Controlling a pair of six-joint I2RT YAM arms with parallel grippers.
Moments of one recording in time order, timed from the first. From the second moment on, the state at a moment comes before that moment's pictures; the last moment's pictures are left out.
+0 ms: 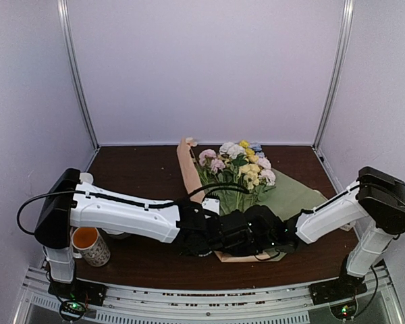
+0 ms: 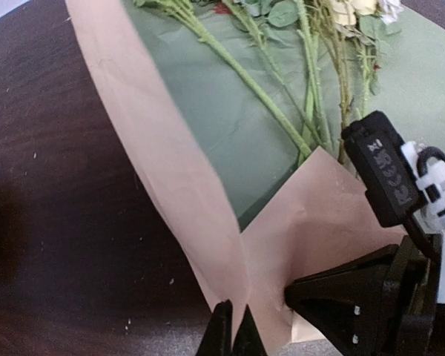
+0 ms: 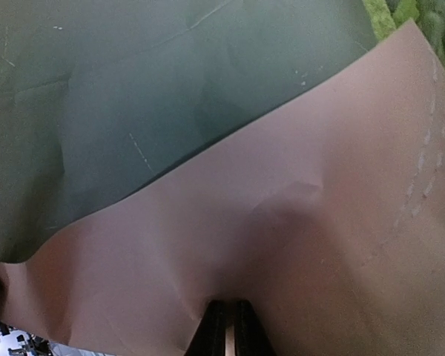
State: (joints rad) left arm -1.39 1.99 1.54 -0.81 -0.66 -1.17; right arm 1.03 1.68 0.62 0.28 -0.14 0.96
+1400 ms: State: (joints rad) left arm -1.42 2.11 1.56 -0.56 -0.61 -0.19; right arm 0.68 1.38 0.99 -0.06 -0.24 0.60
